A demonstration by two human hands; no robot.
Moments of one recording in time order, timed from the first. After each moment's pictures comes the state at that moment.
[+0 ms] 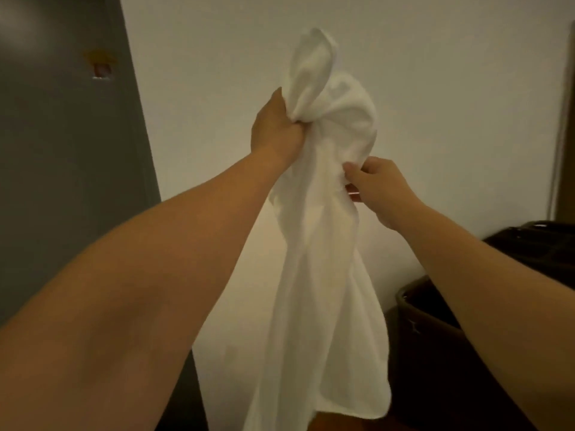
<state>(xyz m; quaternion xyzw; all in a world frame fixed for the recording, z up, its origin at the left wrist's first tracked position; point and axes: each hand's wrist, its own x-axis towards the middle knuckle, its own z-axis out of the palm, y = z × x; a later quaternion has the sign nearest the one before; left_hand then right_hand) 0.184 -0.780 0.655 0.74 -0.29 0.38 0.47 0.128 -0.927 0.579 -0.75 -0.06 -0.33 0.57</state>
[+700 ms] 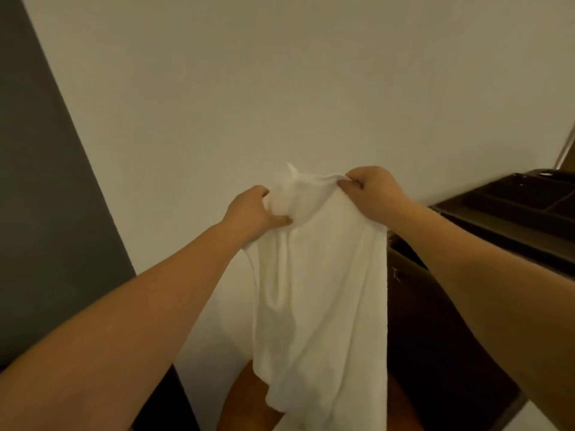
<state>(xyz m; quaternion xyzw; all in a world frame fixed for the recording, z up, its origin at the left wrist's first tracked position) 0.298 -0.798 0.402 0.93 -0.17 0.10 0.33 0.248 -1.023 0.428 -0.93 -0.02 -0.24 0.27</state>
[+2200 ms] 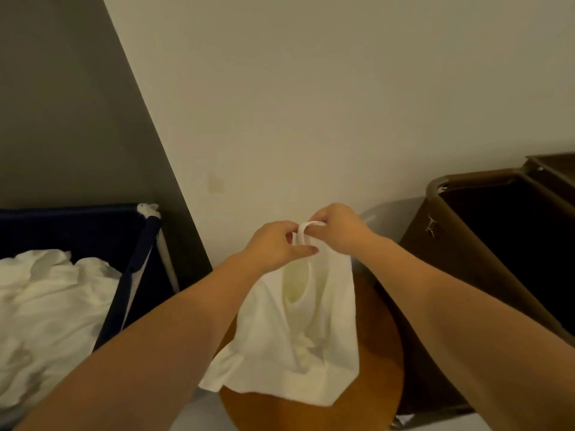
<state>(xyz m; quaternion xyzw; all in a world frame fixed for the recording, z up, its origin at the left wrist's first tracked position) 0.213 -0.855 0.217 0.93 -0.04 -0.03 0.37 0.252 -1.012 0.244 -0.92 -0.16 0.08 0.34</state>
